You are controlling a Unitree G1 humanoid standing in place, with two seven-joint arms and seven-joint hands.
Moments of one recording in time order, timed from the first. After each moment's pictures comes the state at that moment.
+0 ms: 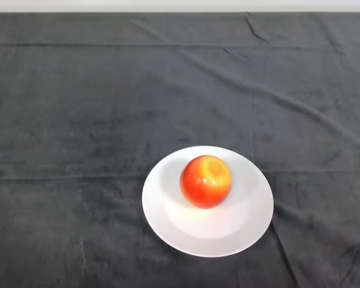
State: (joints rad) left arm -0.60 0.73 0.53 0.69 0.01 -0.47 0.51; right arm -0.33 -0.38 -0.34 1.13 0.39 -0.59 -0.38
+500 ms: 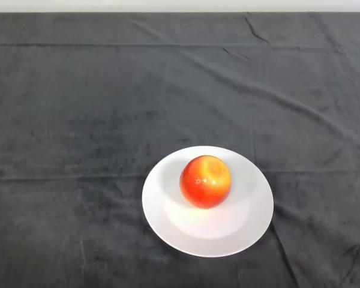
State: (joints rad) left arm -0.60 0.73 0.53 0.69 0.00 -0.47 0.51; right arm -0.33 -0.38 -0.34 1.13 0.39 -0.59 -0.38
